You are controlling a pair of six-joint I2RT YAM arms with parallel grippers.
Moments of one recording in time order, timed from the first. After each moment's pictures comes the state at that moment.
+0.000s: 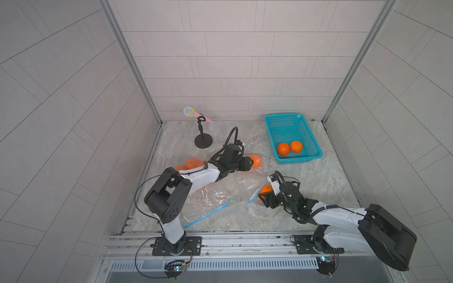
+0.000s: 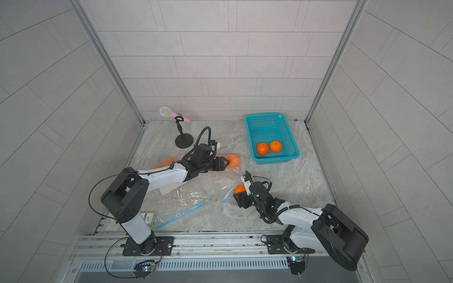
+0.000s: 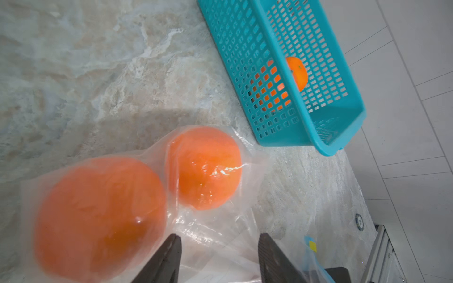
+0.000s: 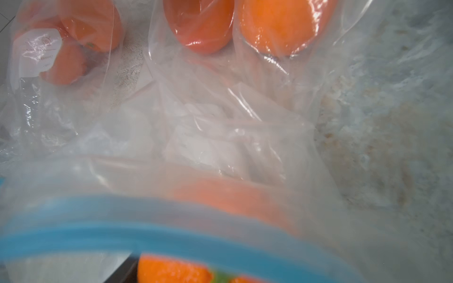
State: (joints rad) left arm -0.65 1.73 1.00 0.11 0.24 -0.55; right arm 0.70 1.22 0.26 0.31 -0.01 0.35
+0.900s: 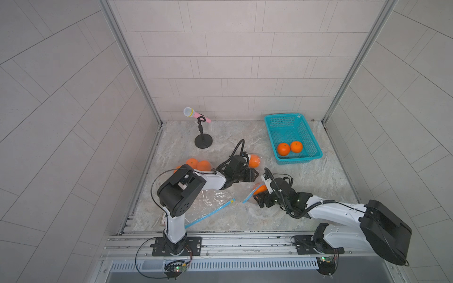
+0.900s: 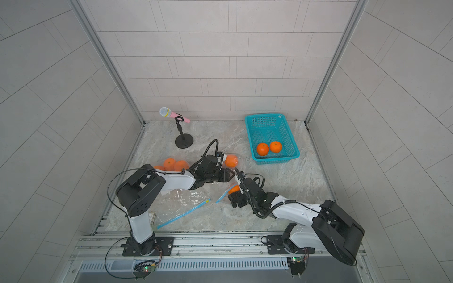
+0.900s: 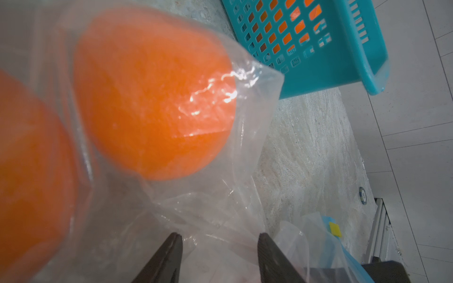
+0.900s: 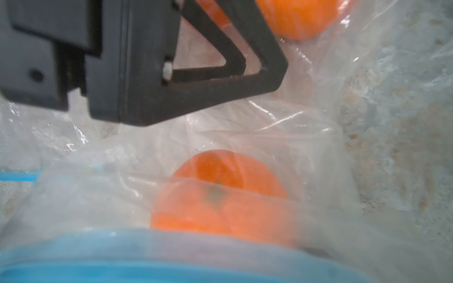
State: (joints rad) left arm -0.73 1.87 0.91 0.29 0.28 -0.61; right arm 0.81 1.24 0.44 -0.01 0.06 0.41
